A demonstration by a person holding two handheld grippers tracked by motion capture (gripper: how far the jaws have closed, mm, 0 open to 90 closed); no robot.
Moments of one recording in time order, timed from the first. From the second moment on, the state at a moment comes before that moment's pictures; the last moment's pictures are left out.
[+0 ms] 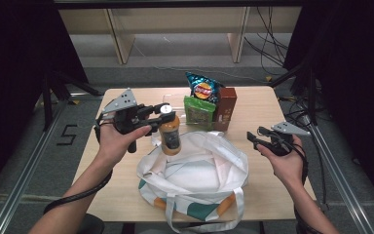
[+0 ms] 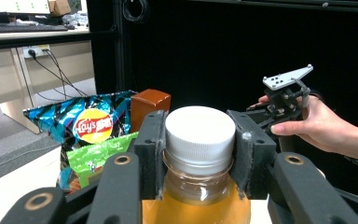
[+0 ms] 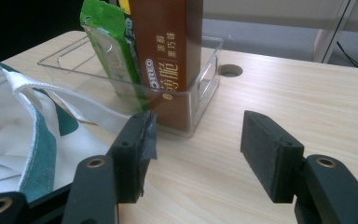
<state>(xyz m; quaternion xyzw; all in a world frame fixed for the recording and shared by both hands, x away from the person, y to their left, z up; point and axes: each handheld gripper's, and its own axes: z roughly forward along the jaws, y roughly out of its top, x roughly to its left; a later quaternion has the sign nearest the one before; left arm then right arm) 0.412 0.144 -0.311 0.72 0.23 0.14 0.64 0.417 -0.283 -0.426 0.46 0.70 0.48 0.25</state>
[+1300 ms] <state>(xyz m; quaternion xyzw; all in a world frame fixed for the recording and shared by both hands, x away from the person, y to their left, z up) 0.449 0.151 -0.306 0.71 0.23 0.17 0.64 0.416 -0.284 -0.428 0.46 0.70 0.48 0.25</state>
